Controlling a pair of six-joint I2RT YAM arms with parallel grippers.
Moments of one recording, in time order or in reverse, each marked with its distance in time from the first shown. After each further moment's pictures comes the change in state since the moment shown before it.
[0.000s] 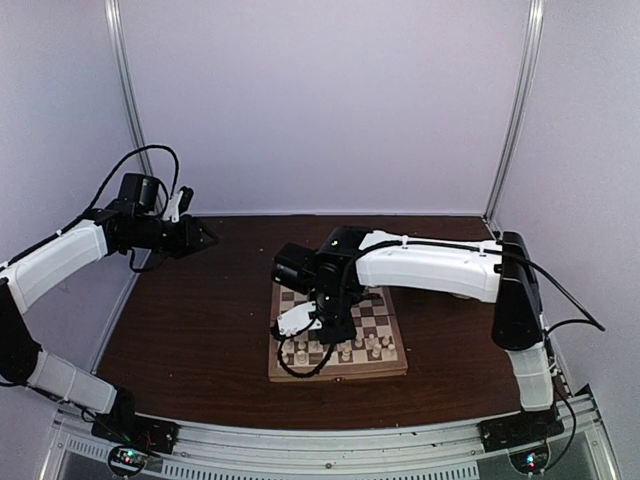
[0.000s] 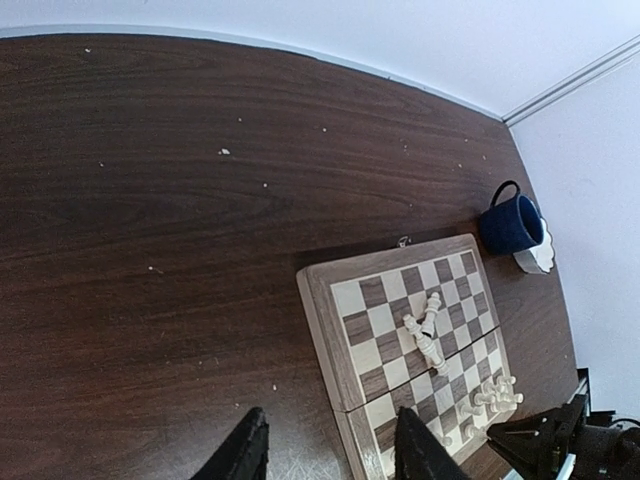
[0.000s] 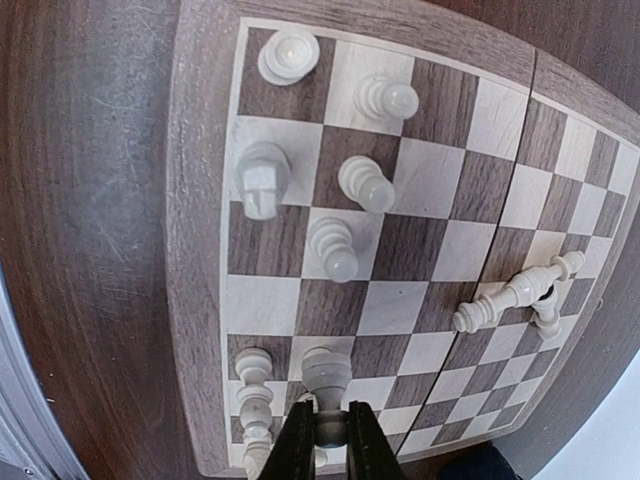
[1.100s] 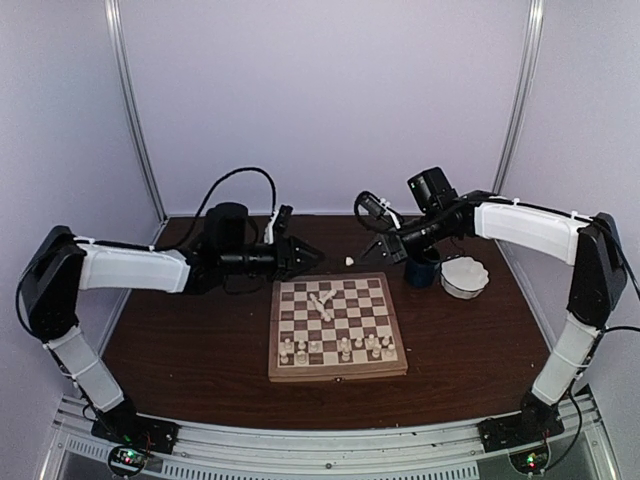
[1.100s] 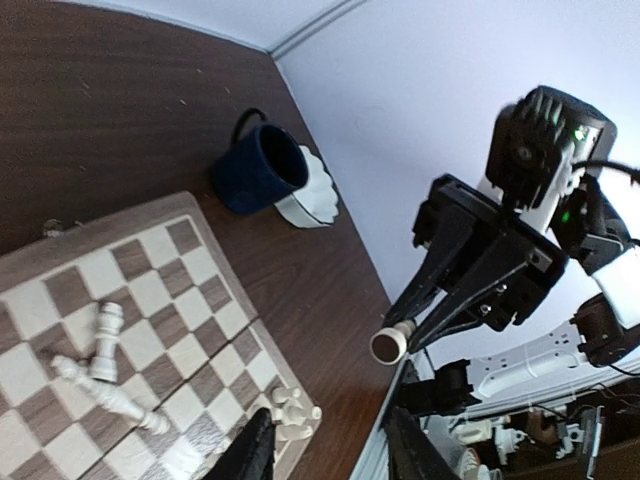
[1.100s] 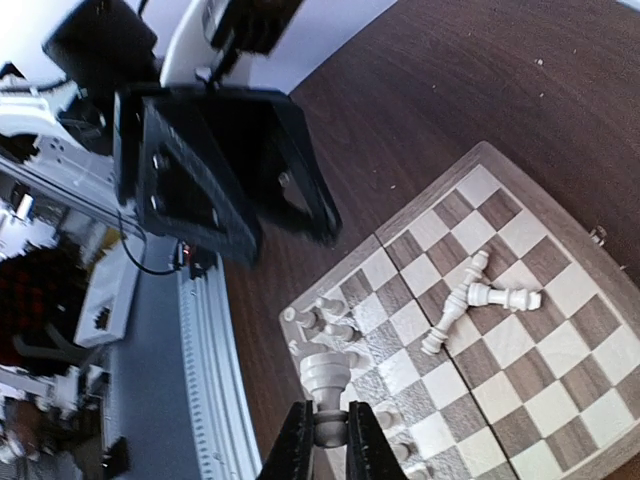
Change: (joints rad) left arm -0.479 0.365 -0.097 0.927 0.174 -0.510; right arm -0.590 -0.418 -0.556 0.733 -1.069 0.699
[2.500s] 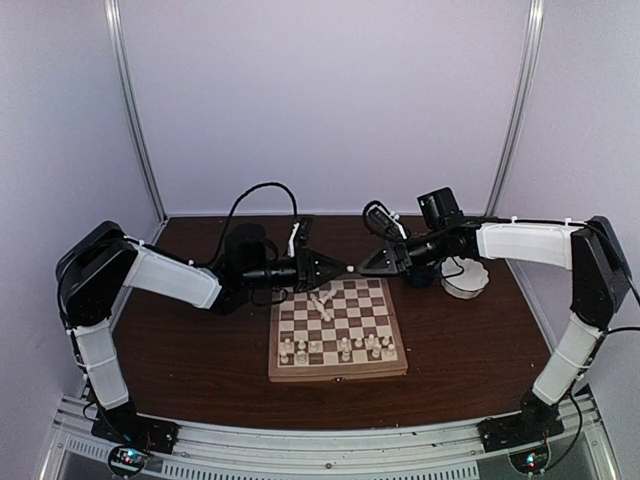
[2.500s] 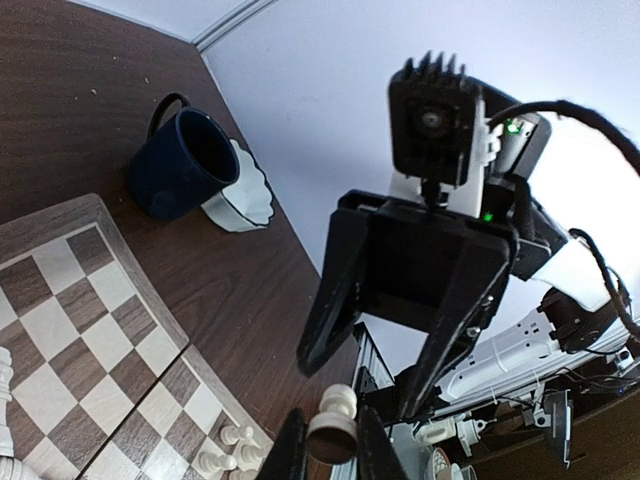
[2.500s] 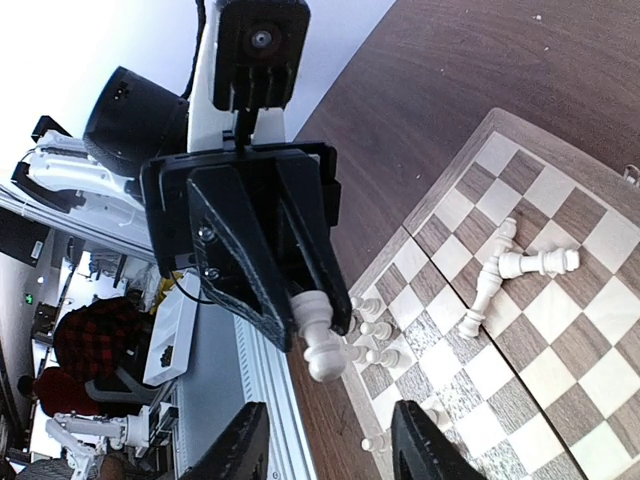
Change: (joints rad) left arm -0.061 0.188 -0.002 0.362 0.029 -0.109; right arm -0.045 -0.041 -0.210 0.279 -0.105 0.249
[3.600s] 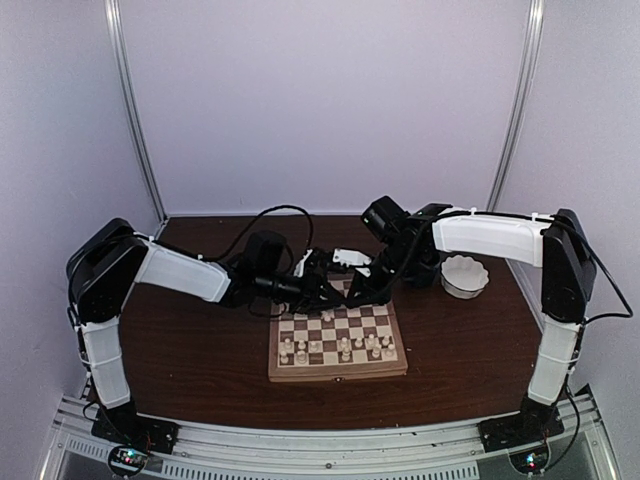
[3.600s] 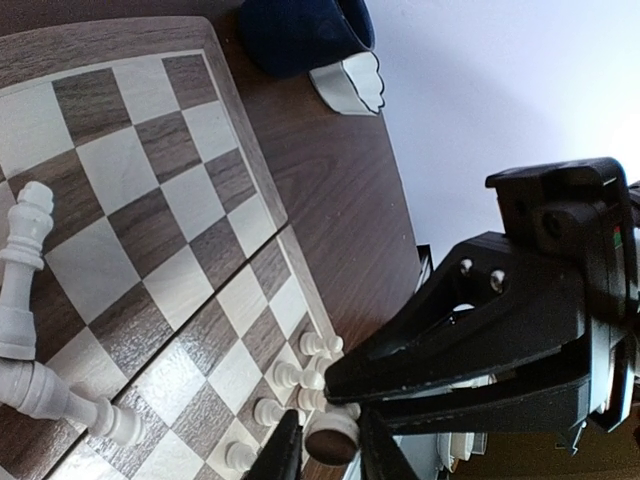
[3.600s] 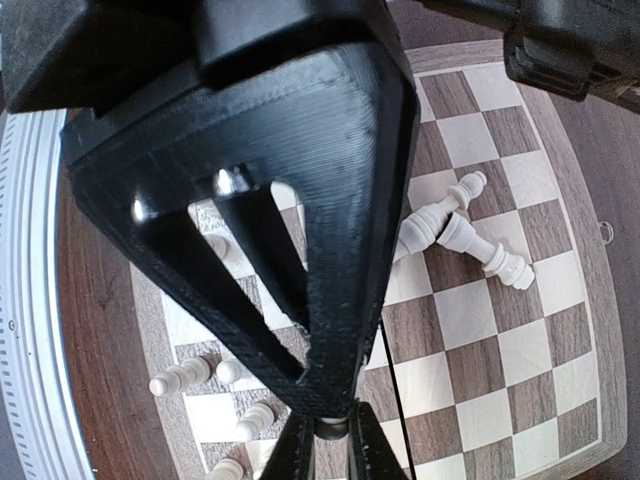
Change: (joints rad) left arm 0.005 0.064 0.097 -0.435 0.089 0.085; right arm 0.238 0.195 0.314 -0.531 0.574 -0.836
